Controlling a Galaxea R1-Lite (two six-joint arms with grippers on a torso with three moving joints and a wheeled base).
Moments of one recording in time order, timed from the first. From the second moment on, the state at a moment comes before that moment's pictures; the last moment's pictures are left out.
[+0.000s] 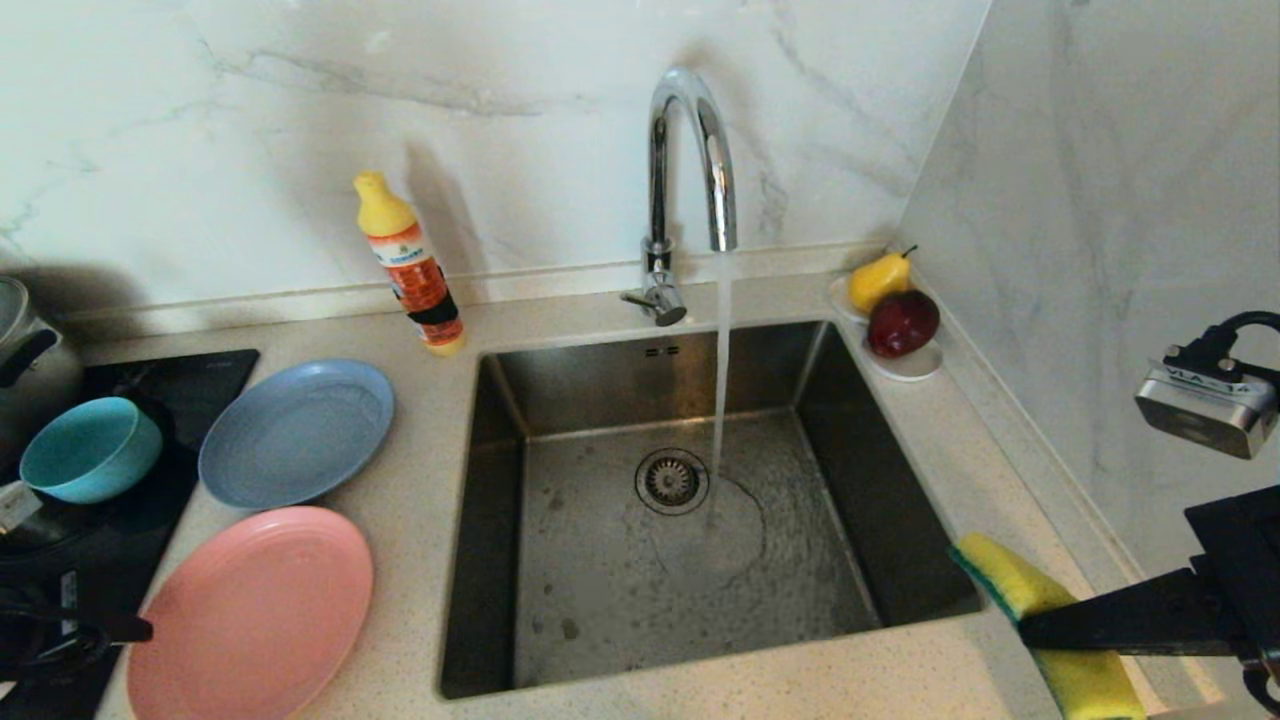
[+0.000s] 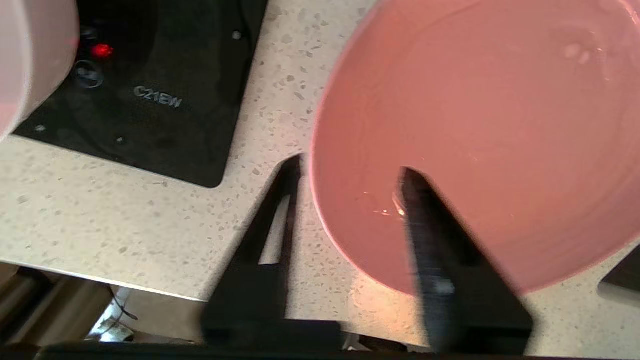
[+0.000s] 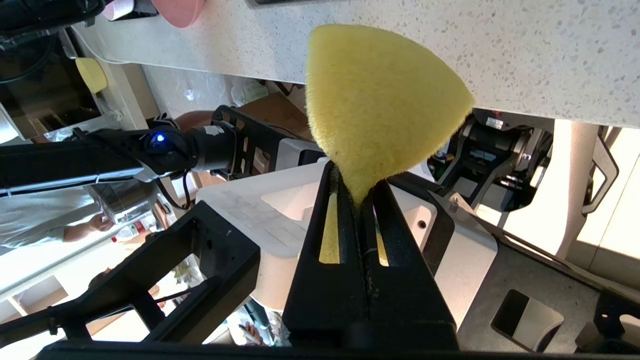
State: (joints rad) left arm 0.62 1.53 -0.78 0.30 -0.28 0.07; right arm 0.48 1.25 -1.16 0.68 0.44 0.62
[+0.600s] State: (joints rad) left arm 0.67 1.67 -0.78 0.23 -0.41 0.06; right arm 0.48 1.28 -1.12 0.62 0.44 0.62
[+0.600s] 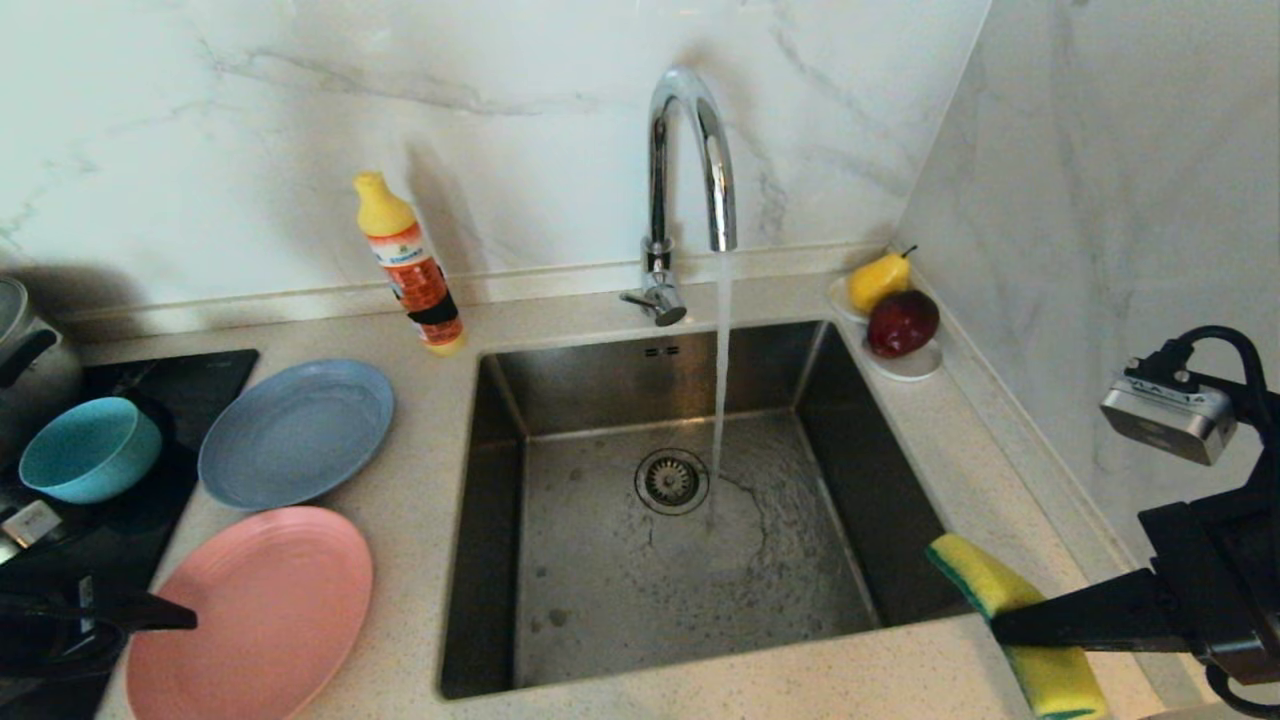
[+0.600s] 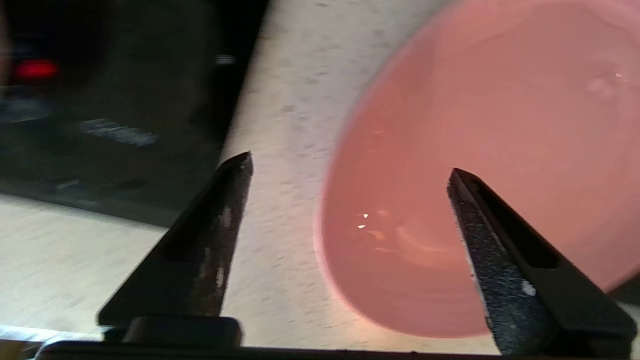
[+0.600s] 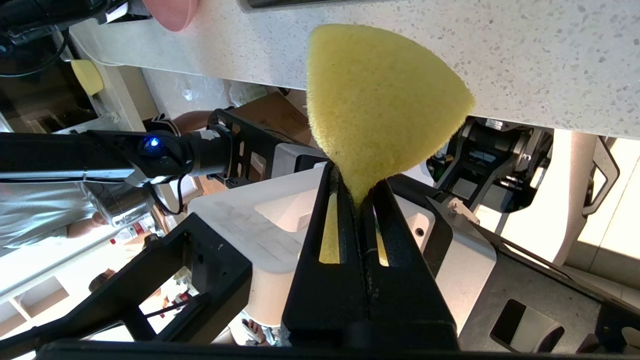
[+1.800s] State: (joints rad) left arm 0.68 1.73 -0.76 0.23 -0.49 0.07; right arm 0.47 1.31 -1.08 0.55 0.44 0.62
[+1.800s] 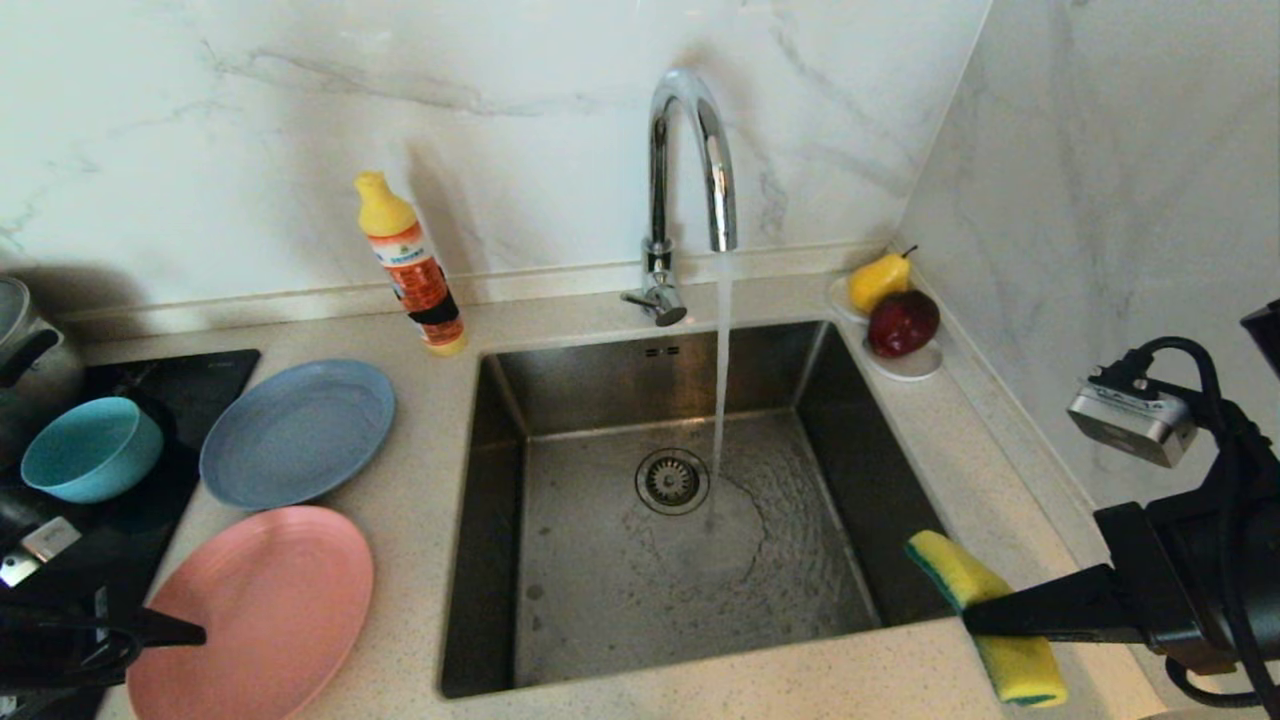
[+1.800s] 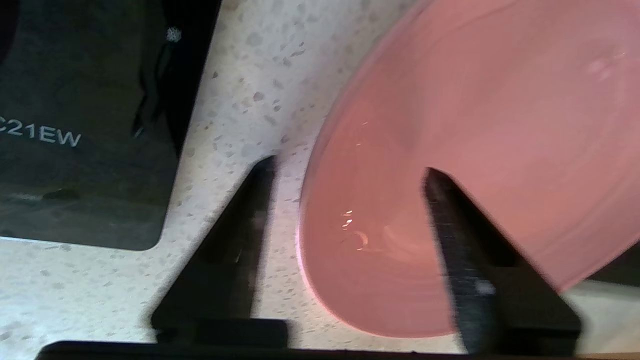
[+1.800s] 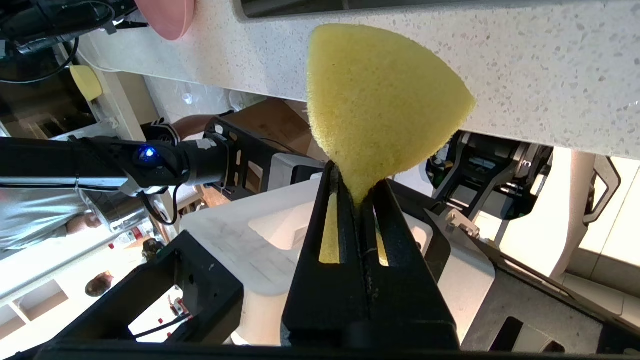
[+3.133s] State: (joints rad) left arm 0.64 1.34 -0.95 0.83 -0.58 0.32; right arm 0.47 1.32 -1.09 0.54 0.47 0.62
